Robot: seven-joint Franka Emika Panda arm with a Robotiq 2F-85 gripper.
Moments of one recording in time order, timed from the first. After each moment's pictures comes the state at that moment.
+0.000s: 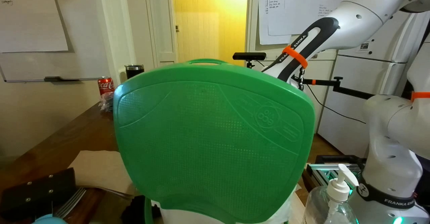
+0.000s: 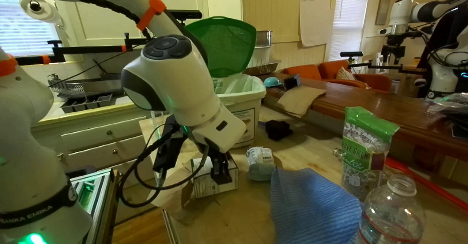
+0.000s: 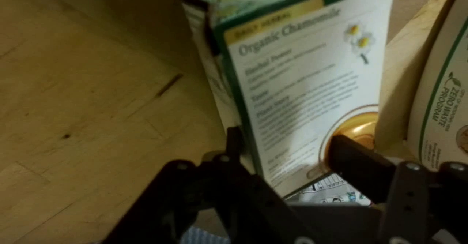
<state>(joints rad) -0.05 -0.19 -0.30 -2.74 0.74 2.68 -0.63</state>
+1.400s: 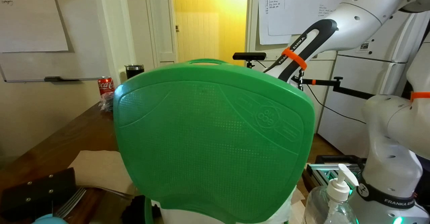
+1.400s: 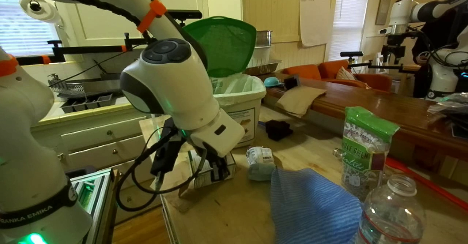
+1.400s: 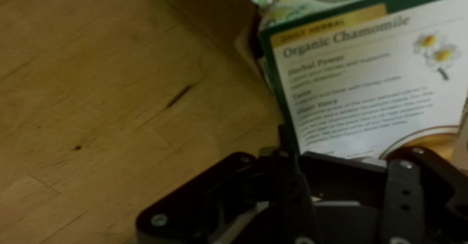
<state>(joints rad) -0.06 -0.18 -0.30 -2.75 0.74 2.68 -0.63</state>
